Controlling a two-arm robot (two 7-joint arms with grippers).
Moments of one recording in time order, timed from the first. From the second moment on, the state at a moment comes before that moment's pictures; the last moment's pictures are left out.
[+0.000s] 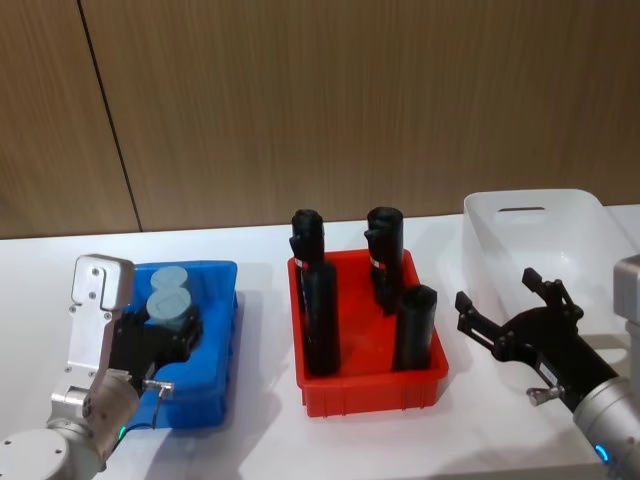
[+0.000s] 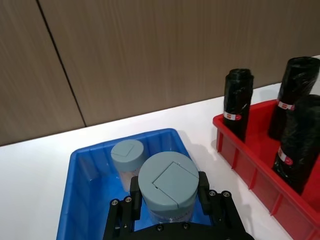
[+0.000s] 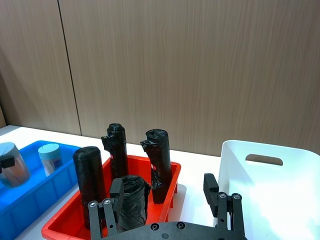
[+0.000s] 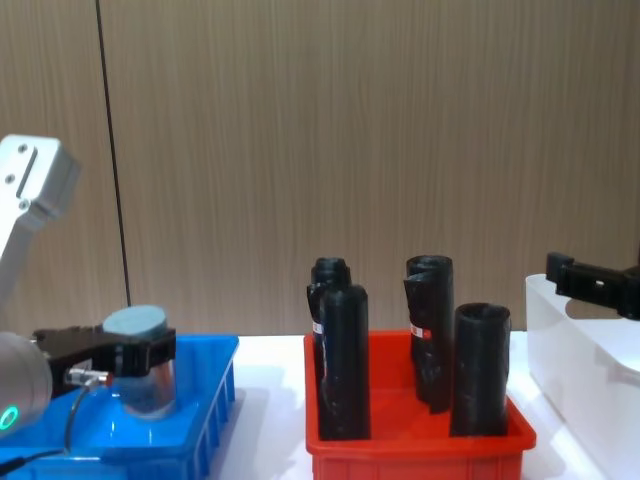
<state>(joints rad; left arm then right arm) -0.26 0.34 0.30 -1.41 -0.35 0.15 0.02 -0.01 0.34 -0.23 -1.77 0.29 0.03 0.07</state>
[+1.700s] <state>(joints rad) -0.26 0.40 0.27 -1.48 -0.37 0.23 -0.38 -0.01 0.34 -0.23 -1.77 0.29 0.03 0.07</state>
